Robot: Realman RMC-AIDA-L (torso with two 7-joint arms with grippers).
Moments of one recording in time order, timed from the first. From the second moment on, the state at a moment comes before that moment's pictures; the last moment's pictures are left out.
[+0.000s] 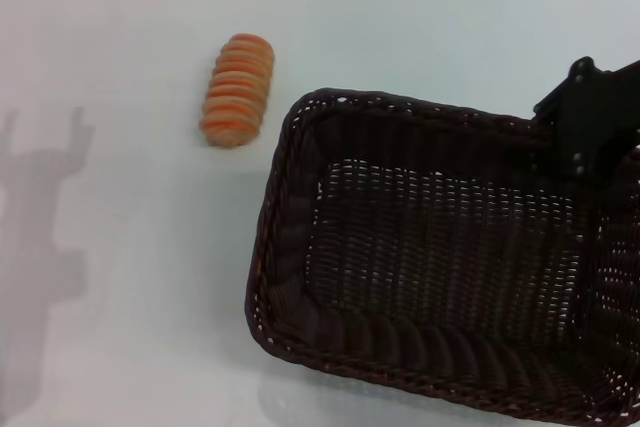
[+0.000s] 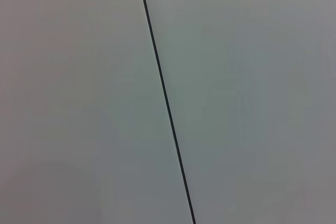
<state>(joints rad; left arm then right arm) 0.36 -2.06 1.94 1.42 2.57 -0.64 -2.62 0.56 2.04 1.95 1.61 -2.38 1.80 -1.22</state>
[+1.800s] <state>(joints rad) 0.42 -2.06 1.94 1.43 2.57 -0.66 -2.62 0.70 2.07 1.80 1.51 -2.58 1.61 -1.11</state>
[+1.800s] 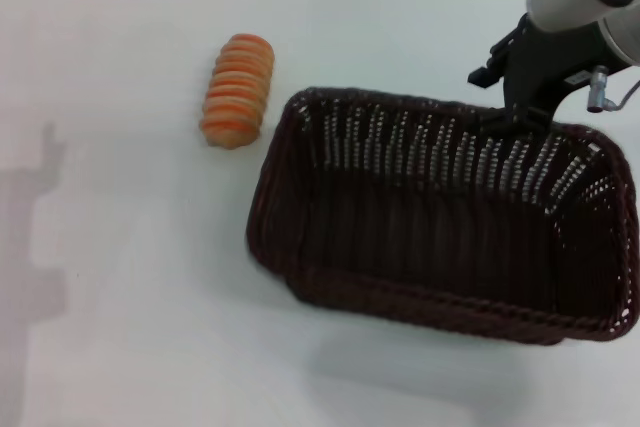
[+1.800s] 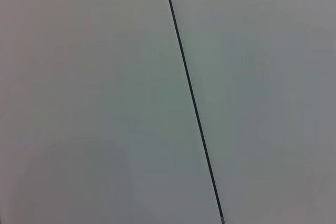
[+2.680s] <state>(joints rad) 0.37 -2.06 1.87 1.56 2.57 -0.42 -2.62 0.13 2.08 1.79 2.03 -2.45 0.91 -0.79</state>
